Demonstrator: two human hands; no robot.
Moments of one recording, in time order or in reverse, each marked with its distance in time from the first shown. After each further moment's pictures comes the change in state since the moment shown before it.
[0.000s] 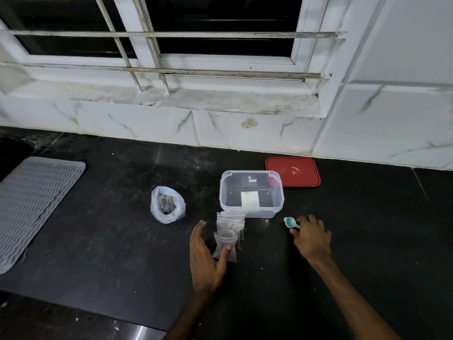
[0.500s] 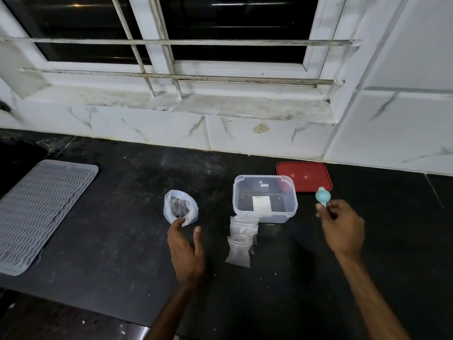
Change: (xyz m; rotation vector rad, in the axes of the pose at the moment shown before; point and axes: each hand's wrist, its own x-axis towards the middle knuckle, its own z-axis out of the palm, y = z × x) left_hand 0.042 -0.016 -0.052 0.010 0.256 -0.091; right_hand -0.020 -0.014 -0.060 0.684 0.477 0.019
